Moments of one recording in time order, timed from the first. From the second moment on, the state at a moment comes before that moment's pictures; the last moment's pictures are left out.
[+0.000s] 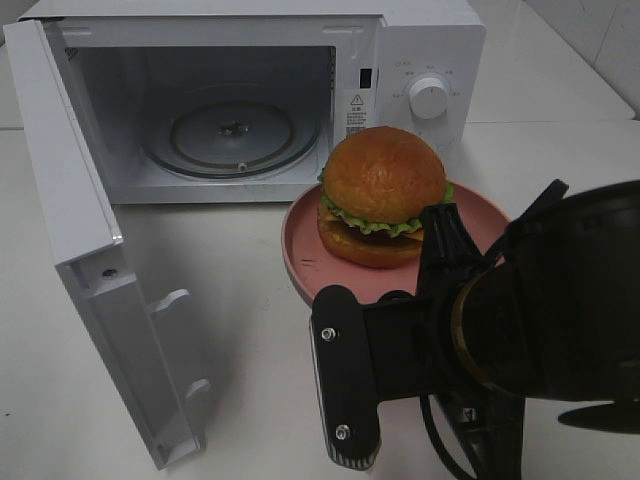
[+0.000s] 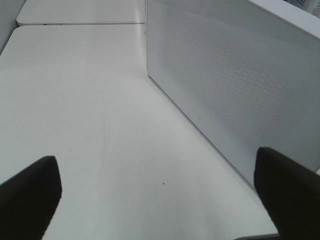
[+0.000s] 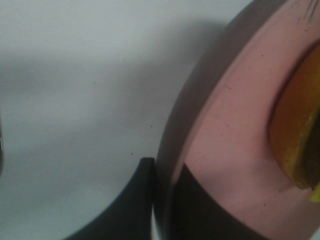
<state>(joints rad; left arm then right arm) 0.03 -0.01 -0.50 -0.16 1.04 0.09 1.16 1.46 -0.71 -0.75 0.71 -0.02</state>
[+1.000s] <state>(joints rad) 0.03 -0.01 -0.50 -0.16 1.04 0.09 1.00 1.46 -0.70 -0.75 0.50 -0.30</state>
